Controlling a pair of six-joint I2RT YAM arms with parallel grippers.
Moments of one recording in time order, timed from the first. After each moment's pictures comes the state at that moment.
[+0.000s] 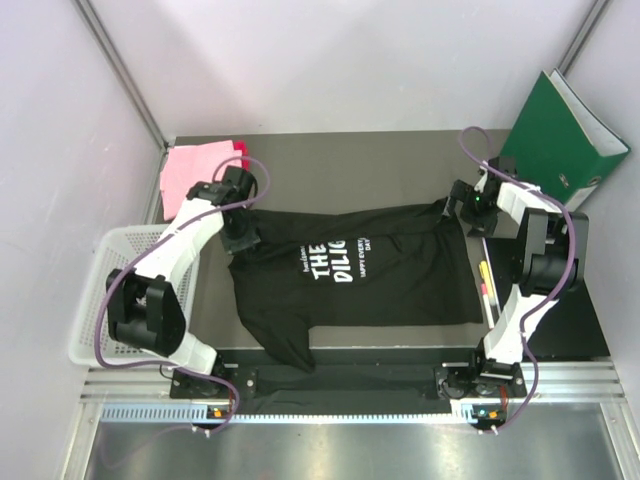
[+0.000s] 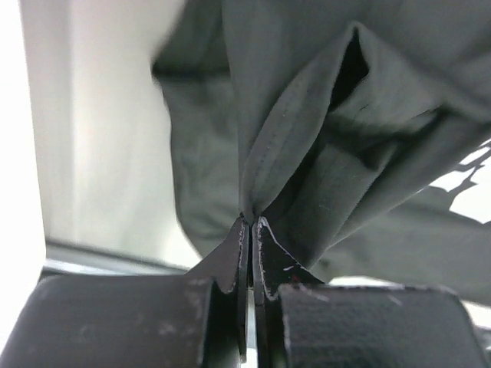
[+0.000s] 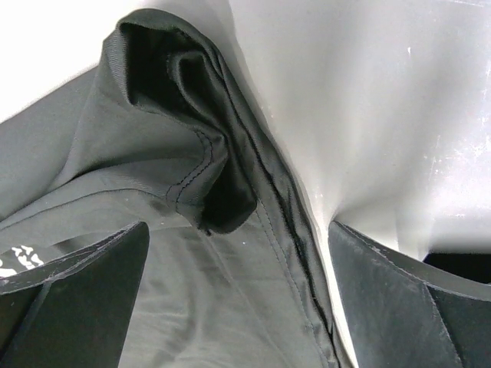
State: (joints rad) left arm -0.25 1.53 1.31 -1.08 -0.12 -0.60; right arm -0.14 1.90 1.31 -0.57 -0.26 0.27
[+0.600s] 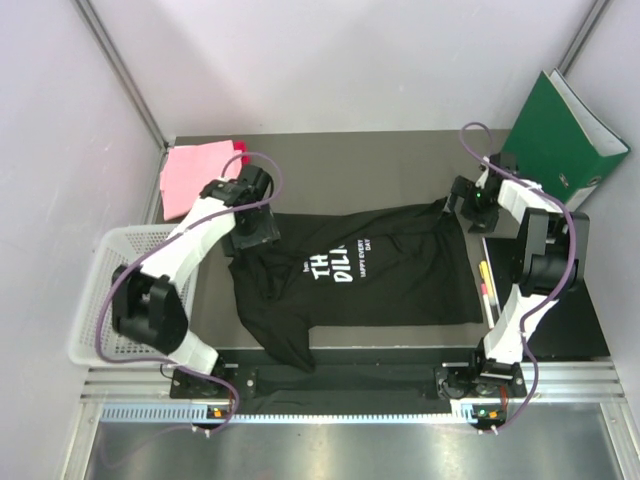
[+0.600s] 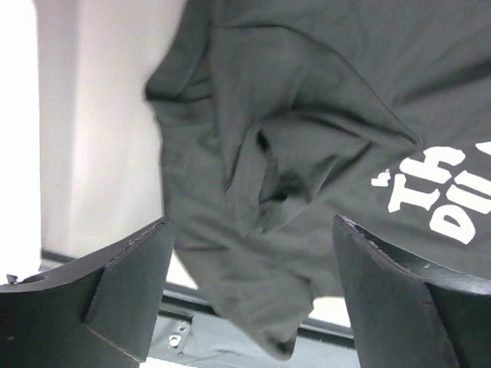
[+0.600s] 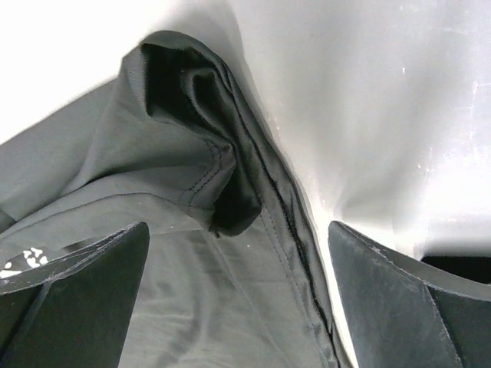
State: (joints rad) left arm -0.36 1.51 1.33 -1.08 -0.24 -0.69; right arm -0.14 1.90 1.33 -0.58 -0.26 0.27
